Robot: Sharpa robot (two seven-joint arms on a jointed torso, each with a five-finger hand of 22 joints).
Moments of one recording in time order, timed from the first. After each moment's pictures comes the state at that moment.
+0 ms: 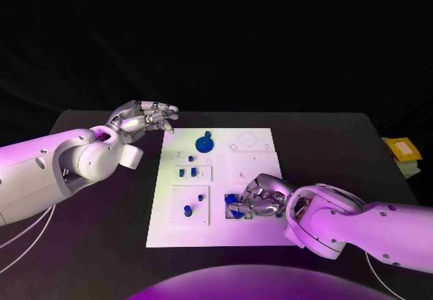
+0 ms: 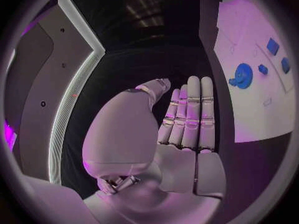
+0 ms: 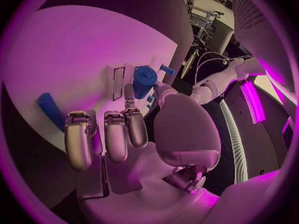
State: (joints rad) left arm 1.22 -0.91 -0.06 1.47 -0.10 -0.11 0.30; left_hand 1.40 -0.18 0.45 0.11 0.32 0.91 0.21 0.20 0.30 0.96 0.14 0.45 0.07 1.02 0.07 0.88 0.26 0.17 0.85 0.16 0.73 0.63; right arm 1.05 -0.95 -0.18 1.95 -1.14 -0.47 -0.46; right_hand 1.11 -0.14 0.20 0.29 0.30 1.02 0.08 0.38 0.51 1.46 0.01 1.42 1.31 1.47 -0.05 1.54 1.31 0.03 1.46 0.06 1.52 1.31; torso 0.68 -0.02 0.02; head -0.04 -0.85
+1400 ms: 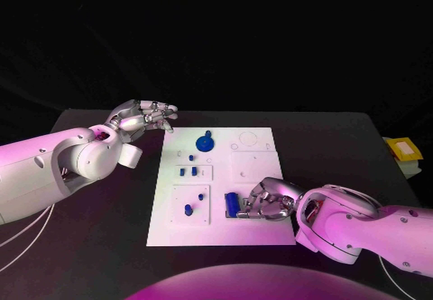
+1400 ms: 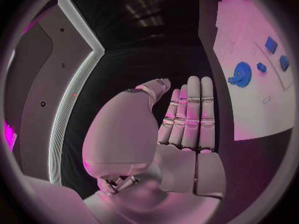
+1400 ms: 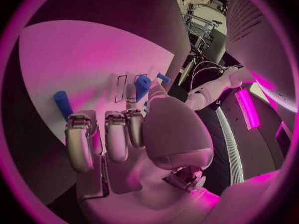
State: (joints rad) left arm 1.22 -0.92 -0.06 1.47 -0.10 -0.11 0.30; left_hand 1.40 -0.18 0.45 0.11 0.32 0.91 0.21 0.20 0.30 0.95 0.14 0.45 0.07 1.02 0.07 0.88 0.26 0.17 0.85 0.16 0.73 0.63; right arm 1.05 -1.03 -0.18 2.00 -1.19 -0.38 -0.43; right_hand 1.24 -0.04 -0.08 0.29 0.20 1.01 0.06 0.43 0.53 1.46 0.00 1.44 1.31 1.46 -0.06 1.55 1.31 0.01 1.47 0.04 1.57 1.31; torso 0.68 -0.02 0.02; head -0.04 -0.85
